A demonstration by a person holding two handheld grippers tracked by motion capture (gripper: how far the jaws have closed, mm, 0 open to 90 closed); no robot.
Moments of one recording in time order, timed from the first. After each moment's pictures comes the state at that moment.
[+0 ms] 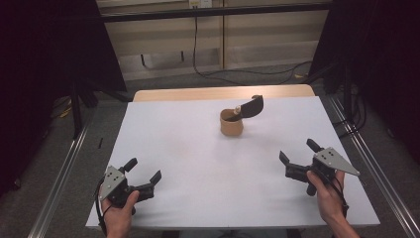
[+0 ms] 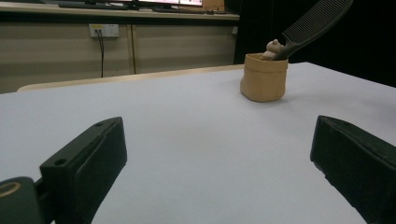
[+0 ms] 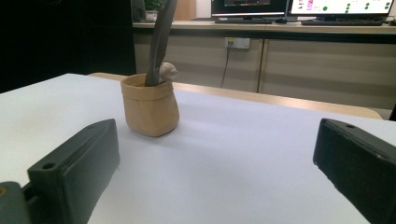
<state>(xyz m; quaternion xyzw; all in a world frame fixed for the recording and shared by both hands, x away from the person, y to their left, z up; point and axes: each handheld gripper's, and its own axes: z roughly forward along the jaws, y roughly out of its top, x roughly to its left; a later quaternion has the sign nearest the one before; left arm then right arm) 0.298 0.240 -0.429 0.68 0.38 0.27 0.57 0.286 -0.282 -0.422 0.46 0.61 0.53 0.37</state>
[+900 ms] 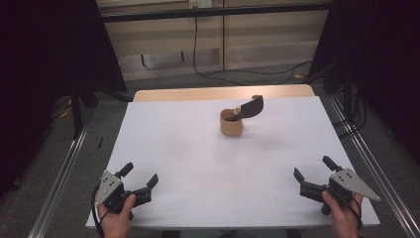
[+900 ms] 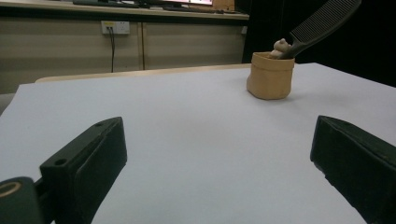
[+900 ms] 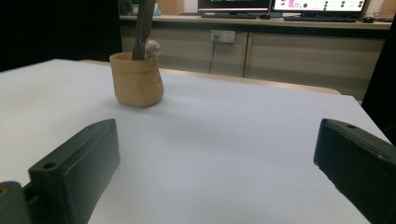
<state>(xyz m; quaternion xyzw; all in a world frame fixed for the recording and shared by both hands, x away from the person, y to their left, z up) 0.283 0.245 -0.430 0.67 0.40 0.28 0.56 0.237 -0.306 -0.440 0.47 0.61 0.50 0.39</state>
